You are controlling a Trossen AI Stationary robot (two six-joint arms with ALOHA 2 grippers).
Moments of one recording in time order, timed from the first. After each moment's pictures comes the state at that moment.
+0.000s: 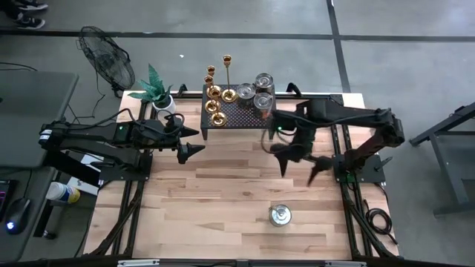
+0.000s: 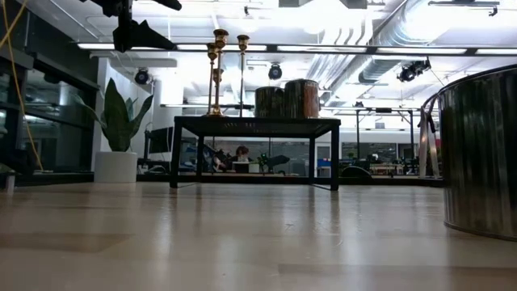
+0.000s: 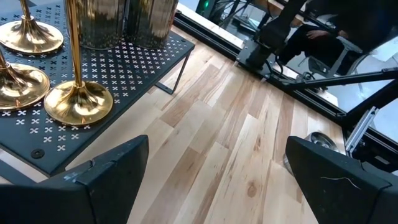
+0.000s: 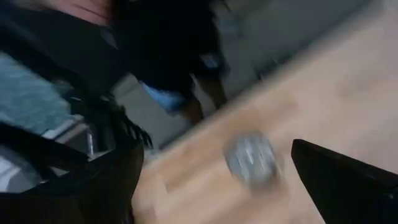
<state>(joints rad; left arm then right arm) -0.05 0.79 0.79 -0.37 -0.27 -0.53 -0.08 1.56 1.65 -1.47 -0.90 -0.84</state>
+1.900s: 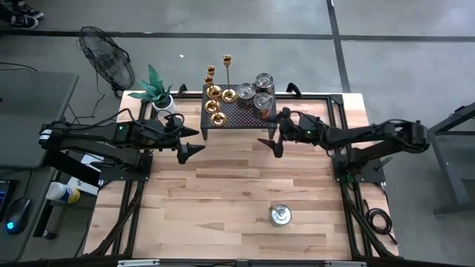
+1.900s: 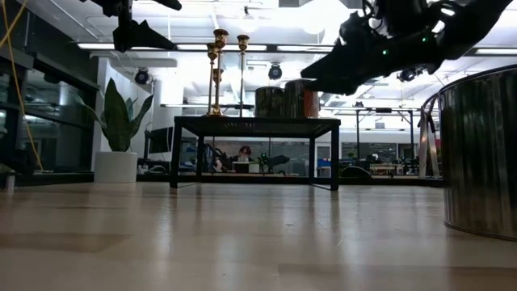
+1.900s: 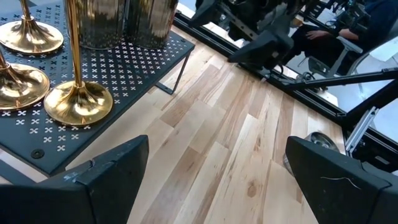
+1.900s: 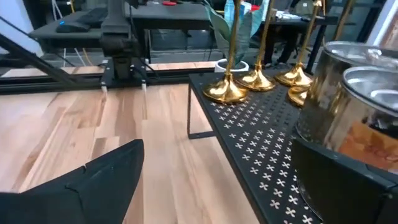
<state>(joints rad) -0.05 0.79 0.79 -0.37 -0.27 -0.53 -0.25 1.25 0.51 0.57 0.00 -0.04</state>
